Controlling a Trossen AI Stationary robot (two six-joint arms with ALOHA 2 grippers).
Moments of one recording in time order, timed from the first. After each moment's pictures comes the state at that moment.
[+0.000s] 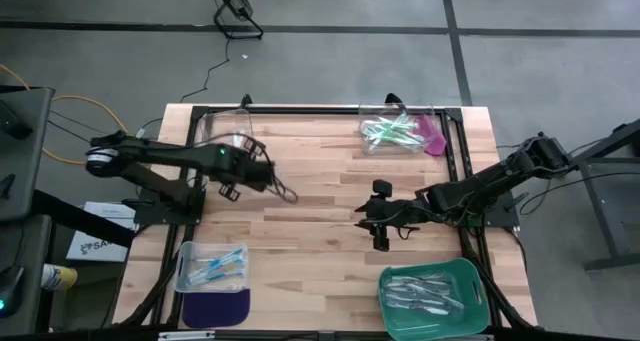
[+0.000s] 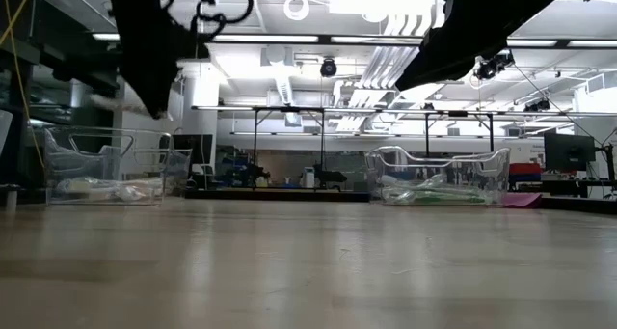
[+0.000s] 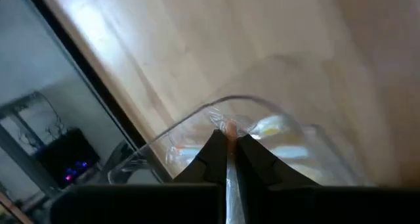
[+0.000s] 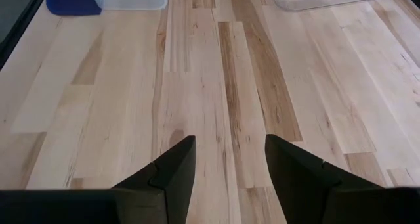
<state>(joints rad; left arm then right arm) 0.01 1.32 1.06 -1.18 -0.51 0.54 0.33 1.33 0.75 -0.07 0.31 0.24</state>
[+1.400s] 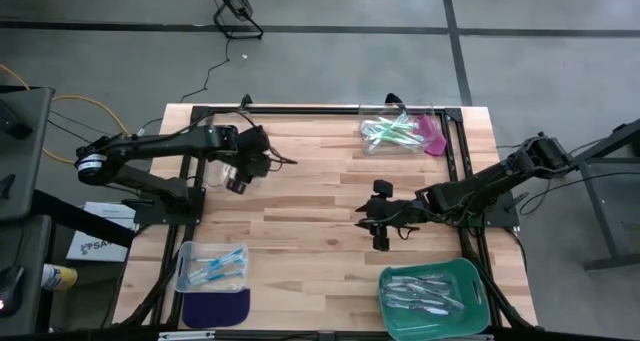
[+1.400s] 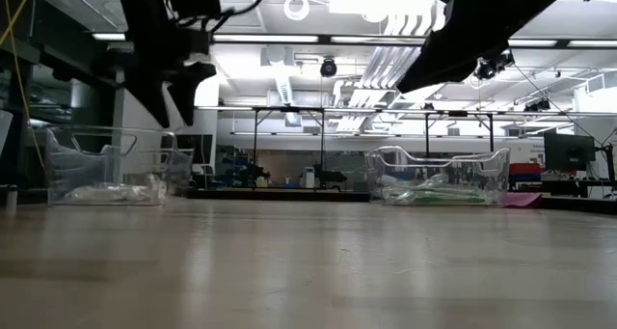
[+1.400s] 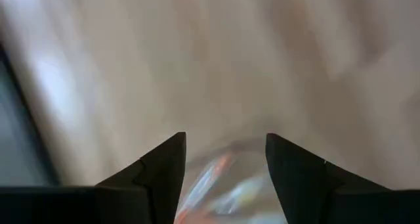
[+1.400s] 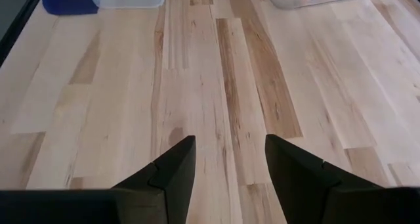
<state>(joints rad) 0.30 1.21 0.96 -0.91 -0.11 0.75 0.33 1.33 0.75 -0.08 0.32 0.26</state>
